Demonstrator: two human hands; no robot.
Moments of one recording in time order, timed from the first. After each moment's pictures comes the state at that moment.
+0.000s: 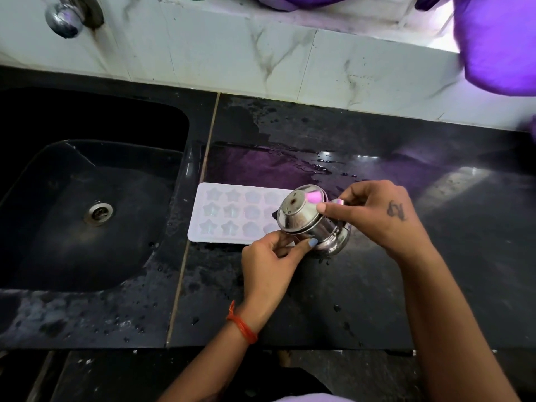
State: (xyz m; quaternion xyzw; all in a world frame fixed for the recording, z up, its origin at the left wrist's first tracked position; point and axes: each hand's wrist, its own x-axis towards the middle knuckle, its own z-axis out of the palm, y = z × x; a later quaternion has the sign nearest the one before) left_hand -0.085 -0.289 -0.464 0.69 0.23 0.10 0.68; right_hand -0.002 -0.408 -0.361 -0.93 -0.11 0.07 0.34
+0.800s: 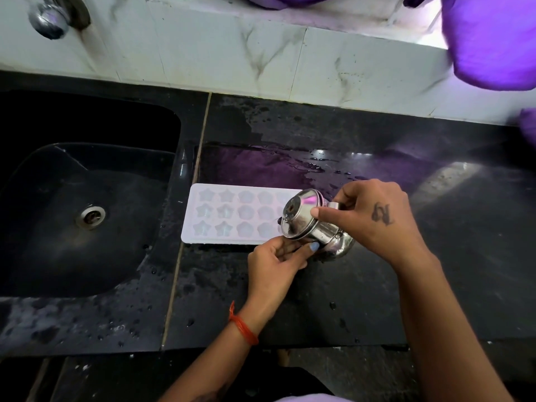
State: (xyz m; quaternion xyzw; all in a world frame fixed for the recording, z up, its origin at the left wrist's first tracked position) left_hand -0.084 -0.302 -0.465 0.57 0.23 0.03 0.79; right_hand -0.012 -0.406 -0.352 -0.96 -0.15 0.02 0.22
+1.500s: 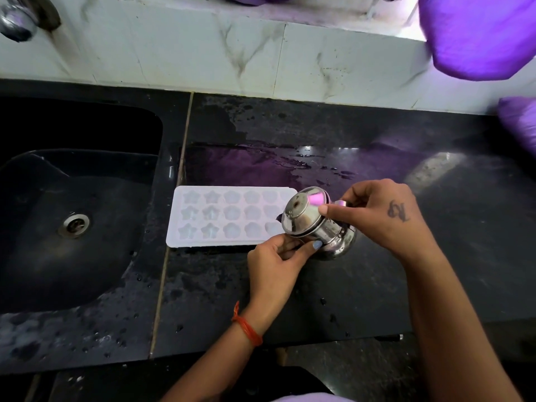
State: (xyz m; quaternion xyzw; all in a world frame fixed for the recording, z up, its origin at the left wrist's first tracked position) left_hand -0.079 -0.319 -0.462 0.63 0.21 0.04 0.75; right_hand -0.007 -0.438 -0.356 -0.95 -0.09 0.04 0.30
